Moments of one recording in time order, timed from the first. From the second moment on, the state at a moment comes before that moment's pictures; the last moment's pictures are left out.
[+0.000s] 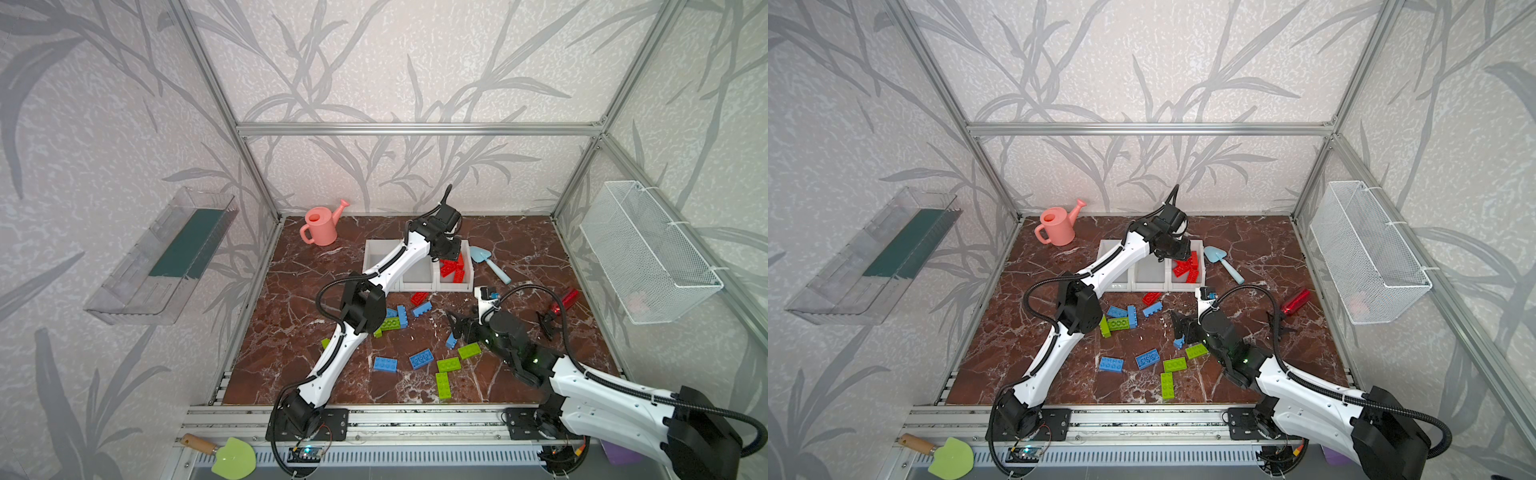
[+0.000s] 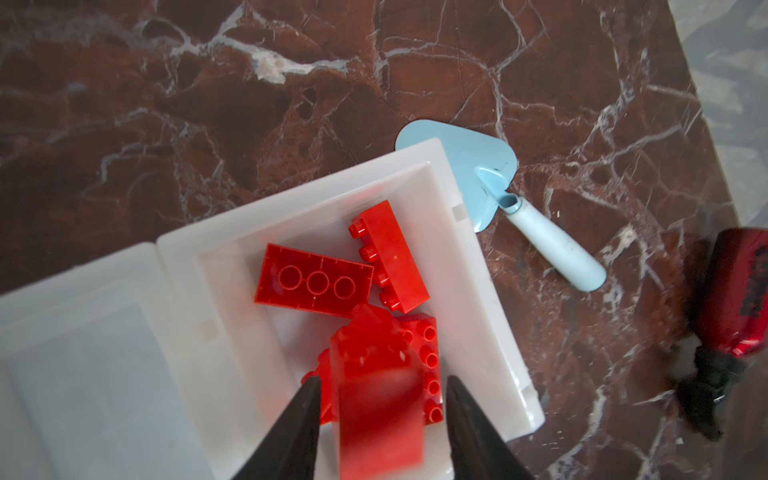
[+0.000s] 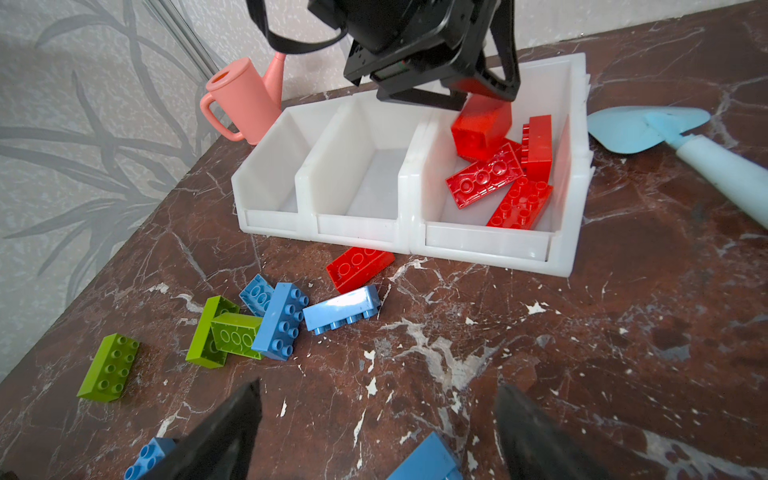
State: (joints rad) left arm -0.67 2.55 2.56 -0.96 0.10 -0.36; right arm 0.81 0.96 0.34 0.21 0.25 0.51
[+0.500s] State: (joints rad) left arm -0.67 2.22 2.15 -0.89 0.04 -0.37; right arm 0.81 0.94 0.37 0.16 0.20 0.47
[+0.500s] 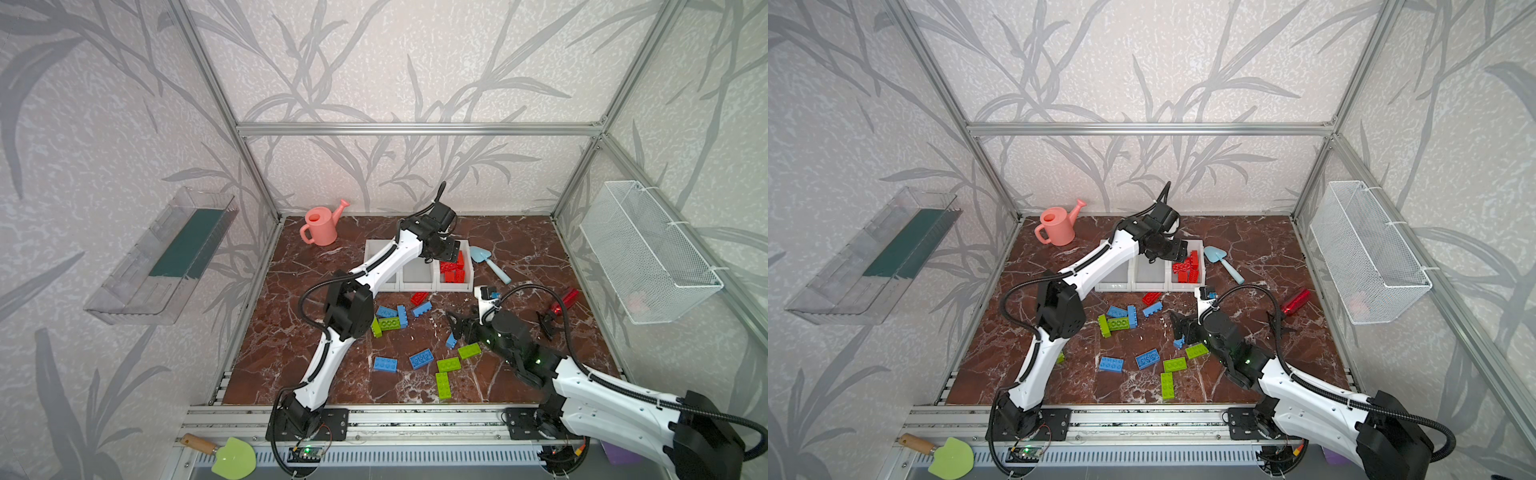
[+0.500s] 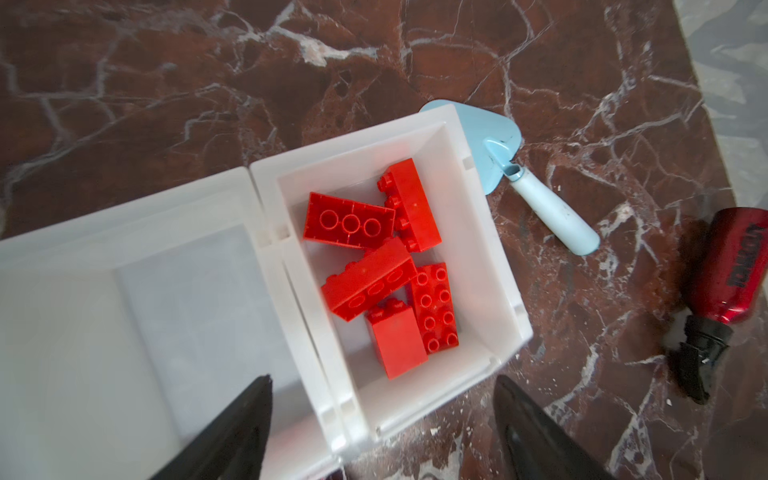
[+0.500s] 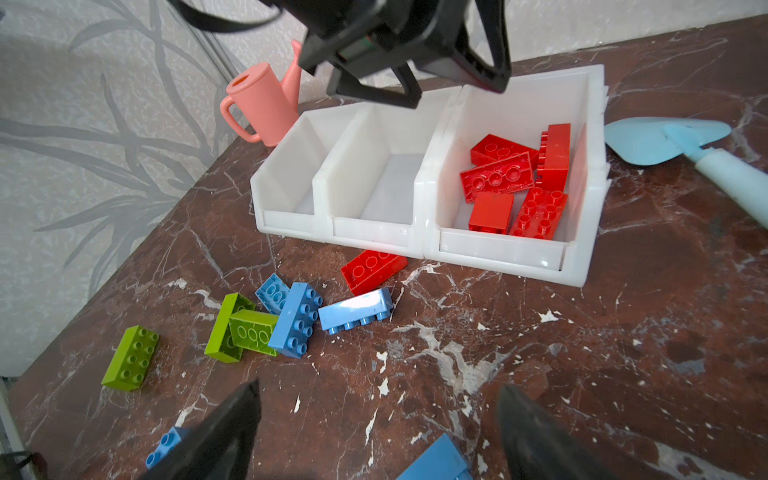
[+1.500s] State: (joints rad) left arm -0.67 0.66 0.91 -0.80 -0.24 -0.54; right arm 0.88 1.75 1.10 -0.35 0.39 0.79
